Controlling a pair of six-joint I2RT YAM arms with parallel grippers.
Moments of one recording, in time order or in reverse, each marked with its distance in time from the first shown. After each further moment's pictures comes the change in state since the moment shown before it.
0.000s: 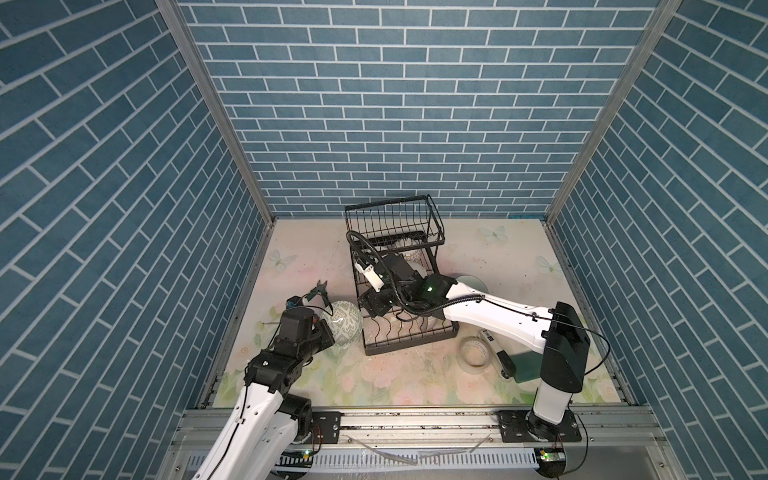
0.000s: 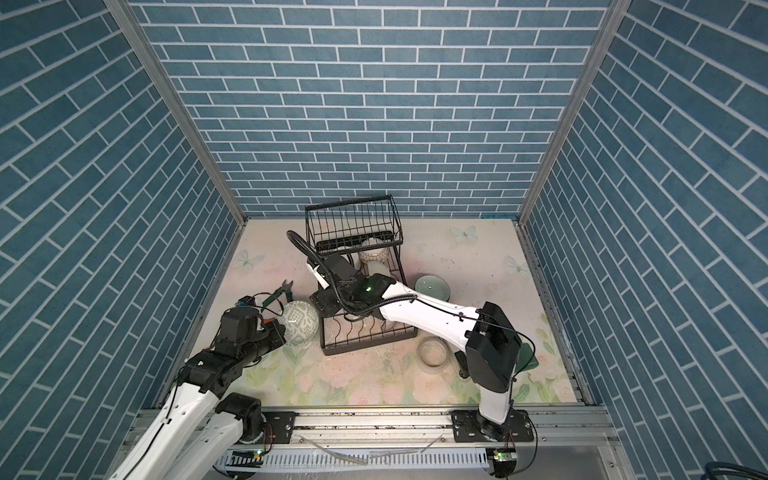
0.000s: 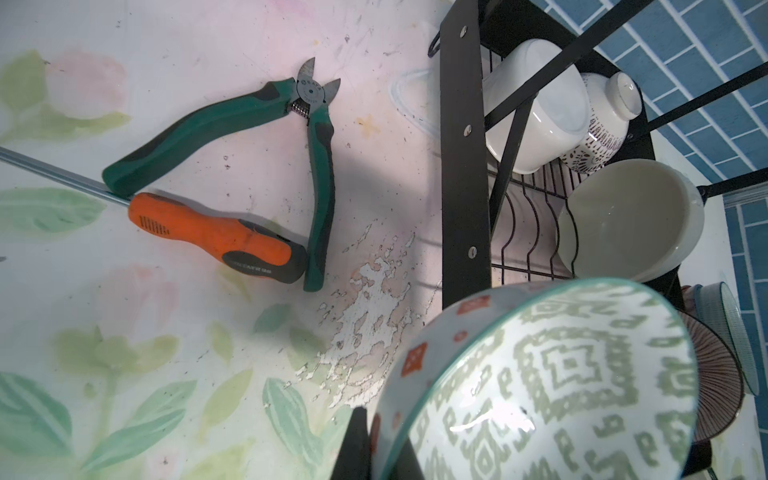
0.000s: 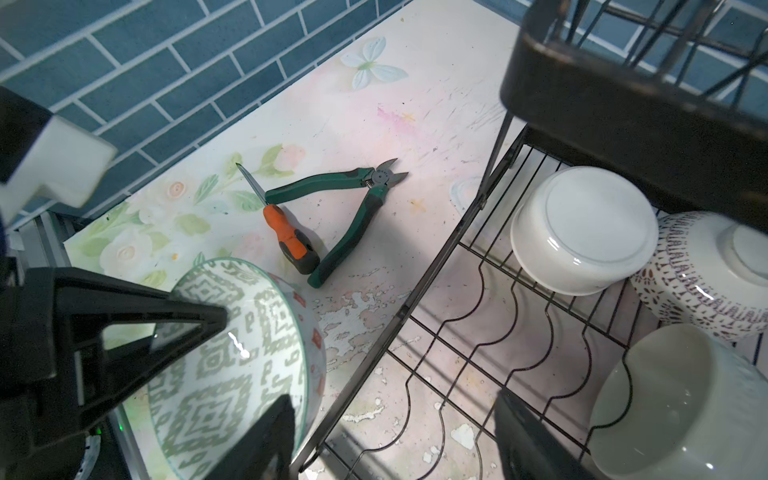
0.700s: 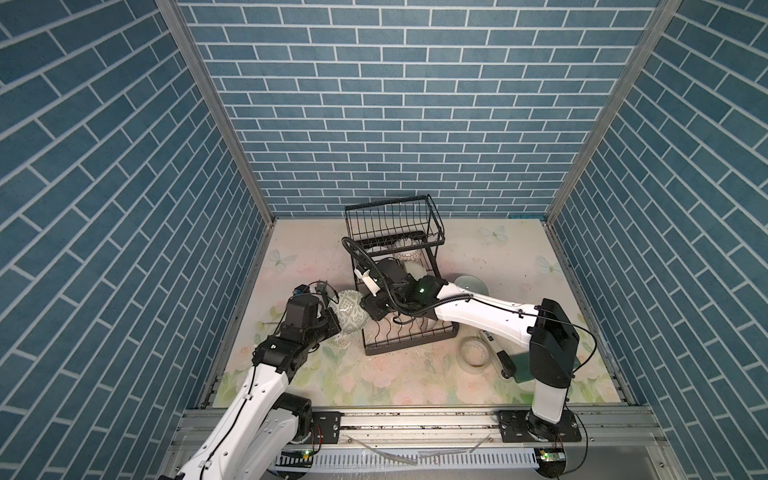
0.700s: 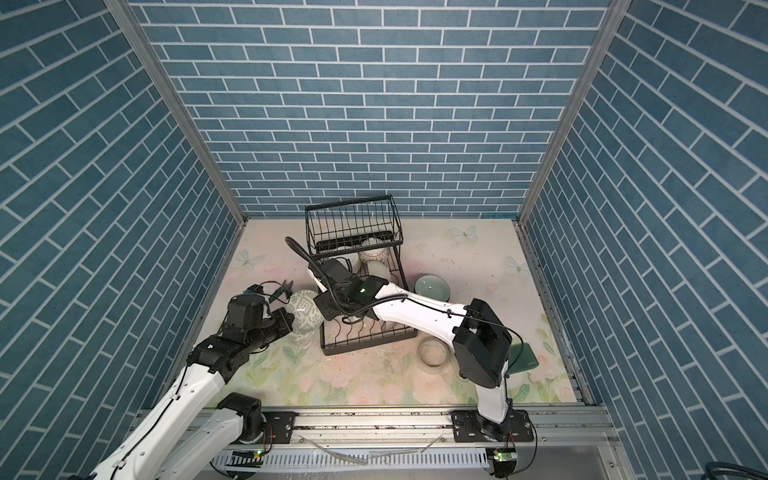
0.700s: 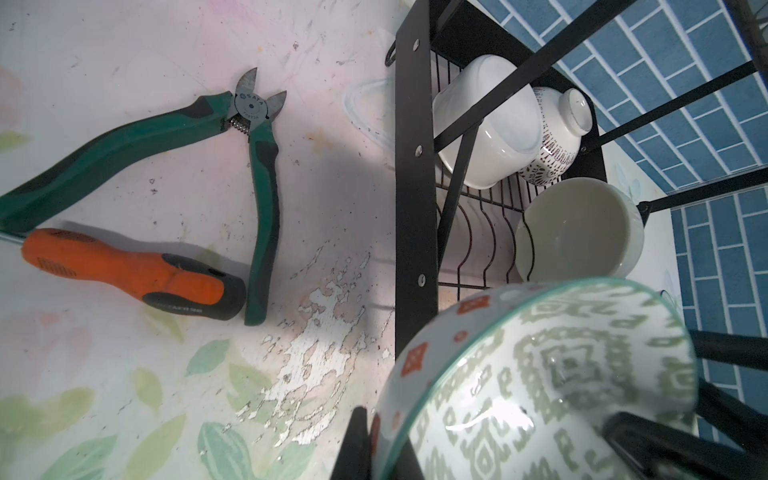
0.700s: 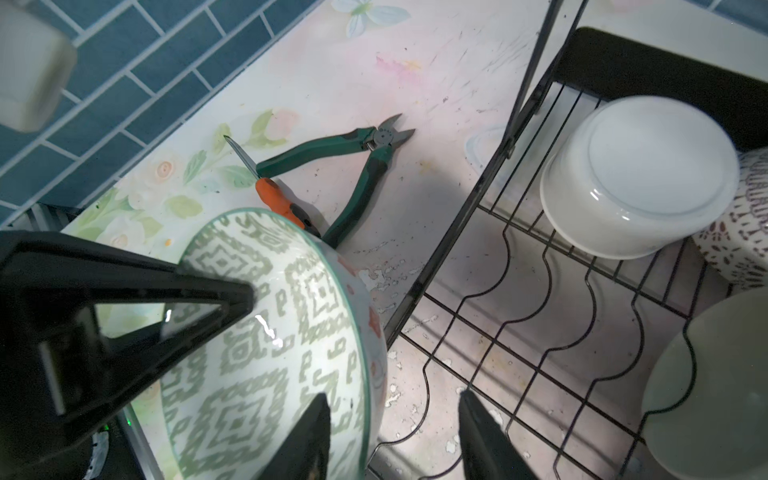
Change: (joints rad) left arm -0.013 0.140 0.049 0.131 0.058 -0.022; right arm 0.000 0.067 0.012 -0.030 -0.017 0.069
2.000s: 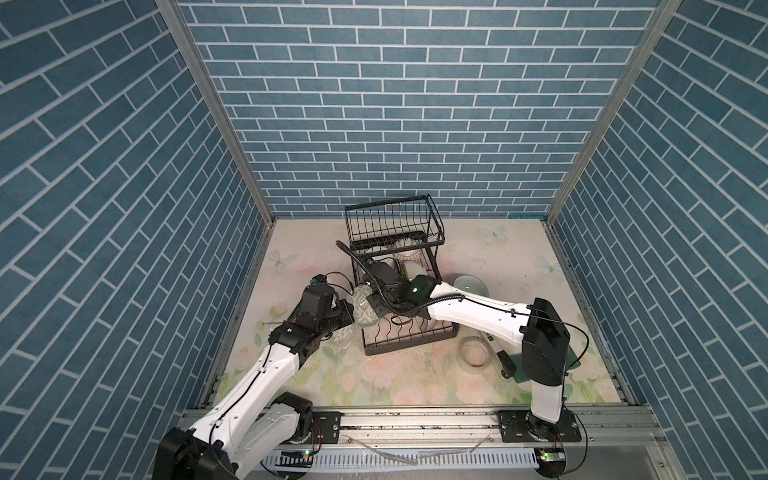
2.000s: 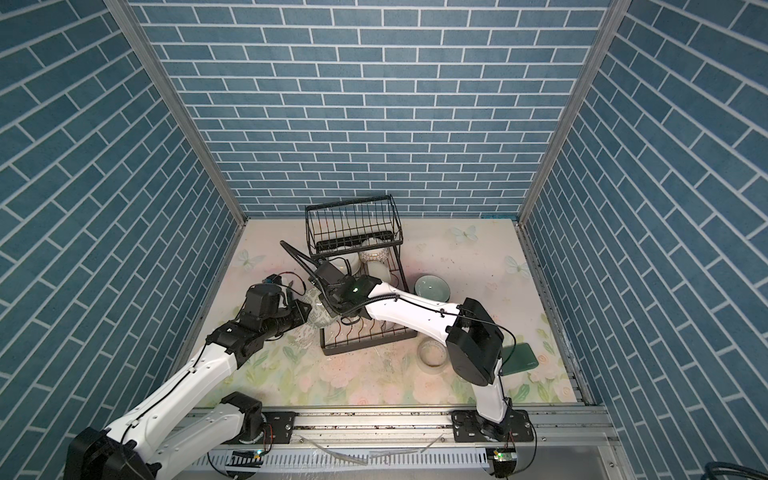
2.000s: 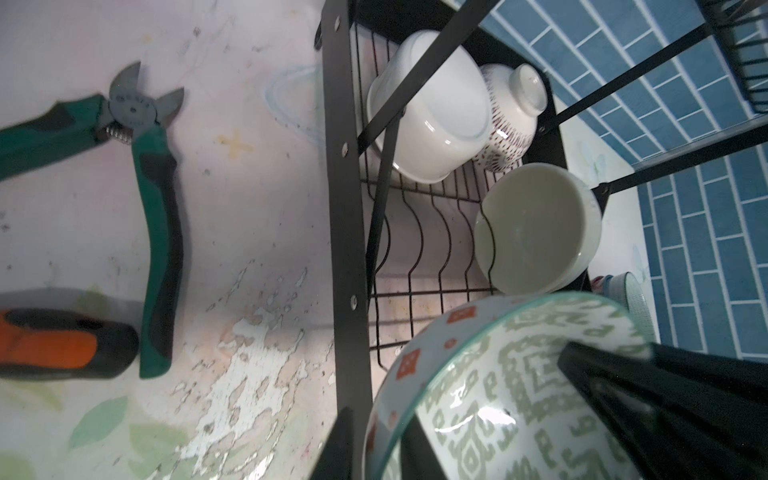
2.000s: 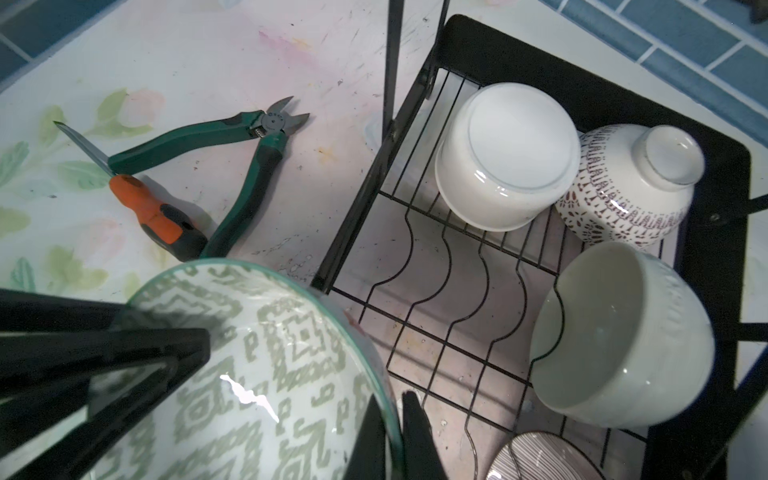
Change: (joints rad) left arm -0.091 0.169 0.037 0.174 0.017 -0.021; right arm 0.021 0.037 0.066 -0.132 0.290 0.017
